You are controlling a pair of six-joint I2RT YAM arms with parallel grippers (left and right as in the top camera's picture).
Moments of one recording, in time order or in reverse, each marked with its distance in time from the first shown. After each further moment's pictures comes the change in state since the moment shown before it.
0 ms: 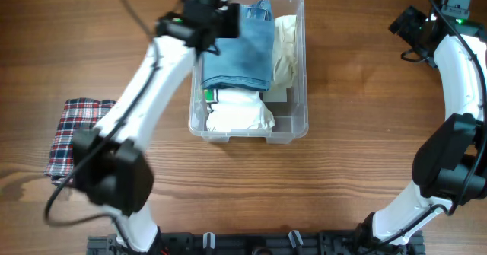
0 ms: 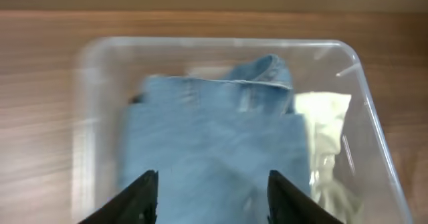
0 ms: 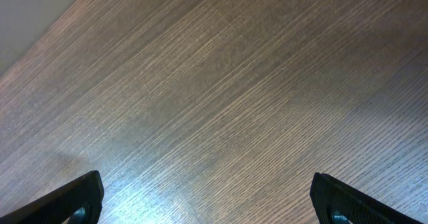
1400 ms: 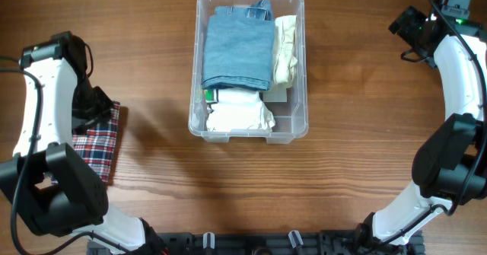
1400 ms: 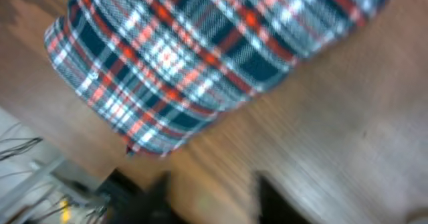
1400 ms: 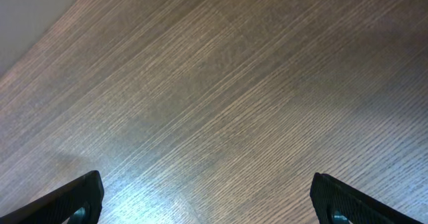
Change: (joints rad) left arm 0.645 -0.101 -0.293 -0.724 -0.205 -0.174; right arm 0.000 0.000 0.000 0.000 -0.002 0.000
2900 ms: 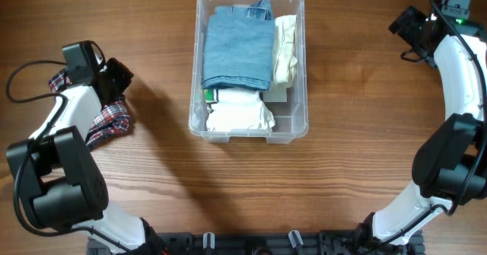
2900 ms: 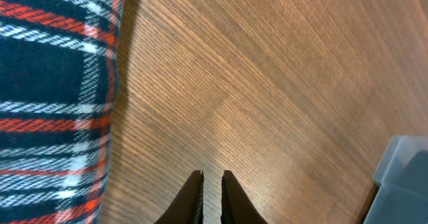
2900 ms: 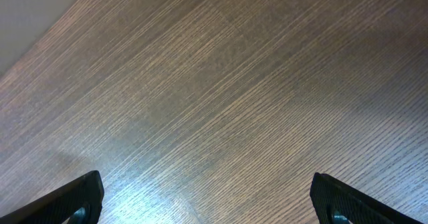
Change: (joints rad) left arm -0.014 0.028 -0.388 1.145 0.425 -0.120; right arm 0.000 0.000 0.000 0.000 0.000 0.000
